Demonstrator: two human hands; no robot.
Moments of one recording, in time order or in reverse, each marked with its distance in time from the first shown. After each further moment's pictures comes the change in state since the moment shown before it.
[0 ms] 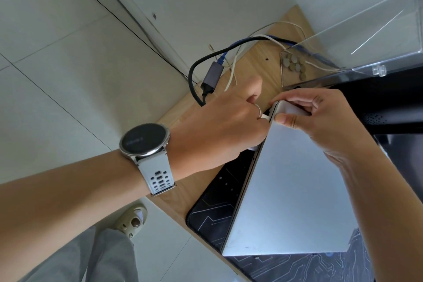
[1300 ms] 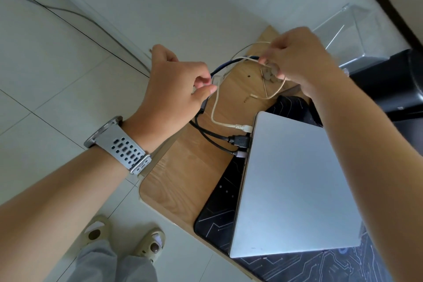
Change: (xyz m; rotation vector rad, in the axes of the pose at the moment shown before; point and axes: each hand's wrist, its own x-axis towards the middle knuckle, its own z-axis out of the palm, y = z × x) left_hand 0.017 -0.019 -0.064 0.321 0.356 0.122; right_hand 0.068 -0.067 -0.025 -0.282 0.270 0.060
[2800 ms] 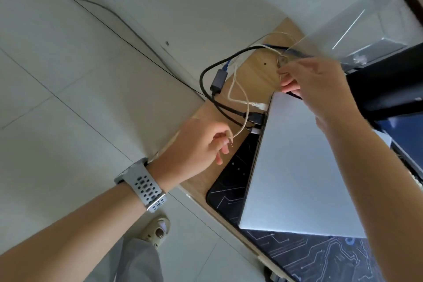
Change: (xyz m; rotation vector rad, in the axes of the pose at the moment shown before) left_hand -0.106 0.019 0.017 -0.375 -0.407 -0.194; right_hand -0.075 0.032 0.021 0.345 0.087 0.016
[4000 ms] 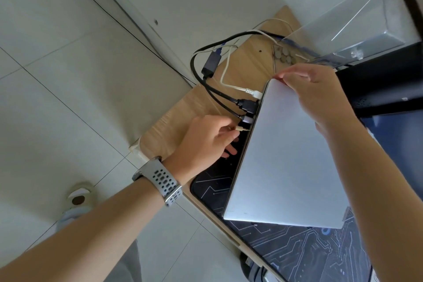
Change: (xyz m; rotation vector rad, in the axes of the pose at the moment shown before) left_hand 0.010 -0.006 0.051 -0.349 0.040 -0.138; right_hand -0.001 0.035 -0.006 -0.173 -0.102 -0.120
